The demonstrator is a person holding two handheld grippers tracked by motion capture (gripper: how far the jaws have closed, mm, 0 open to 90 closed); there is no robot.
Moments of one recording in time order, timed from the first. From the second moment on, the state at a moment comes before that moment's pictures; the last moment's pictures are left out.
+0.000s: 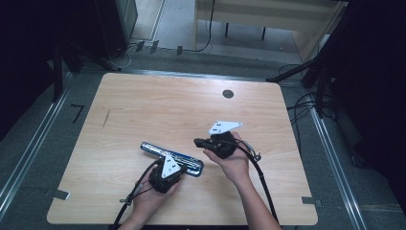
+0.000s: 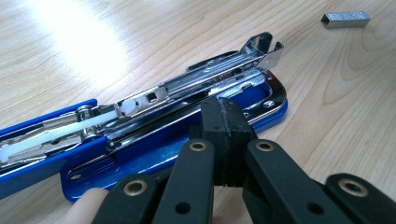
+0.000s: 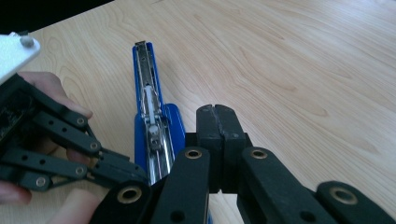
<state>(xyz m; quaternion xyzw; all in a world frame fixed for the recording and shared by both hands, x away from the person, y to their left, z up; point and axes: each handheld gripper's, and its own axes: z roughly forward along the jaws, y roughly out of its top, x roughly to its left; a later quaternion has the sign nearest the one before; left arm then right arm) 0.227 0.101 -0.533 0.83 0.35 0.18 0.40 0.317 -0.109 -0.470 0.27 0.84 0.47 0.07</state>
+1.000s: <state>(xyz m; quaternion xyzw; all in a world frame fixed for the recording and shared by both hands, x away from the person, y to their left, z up) 0.227 0.104 -0.533 0.83 0.35 0.18 0.40 0.276 -0.201 -0.500 0.34 0.82 0.45 0.10</state>
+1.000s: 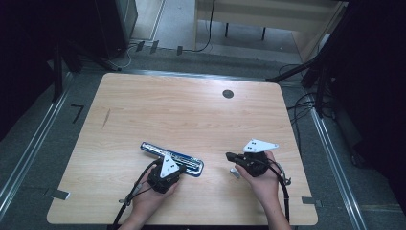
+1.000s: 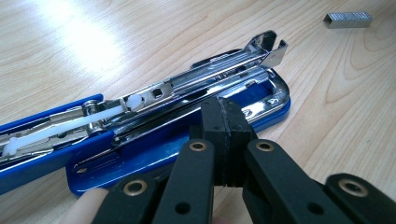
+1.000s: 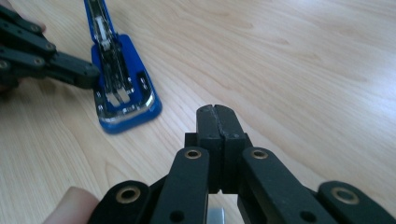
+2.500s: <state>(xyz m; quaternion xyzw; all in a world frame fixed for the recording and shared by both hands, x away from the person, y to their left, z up) 0.227 0.104 -0.533 0.83 0.35 0.18 0.40 0.241 -0.223 -0.532 0.38 0.84 0.38 0.11</state>
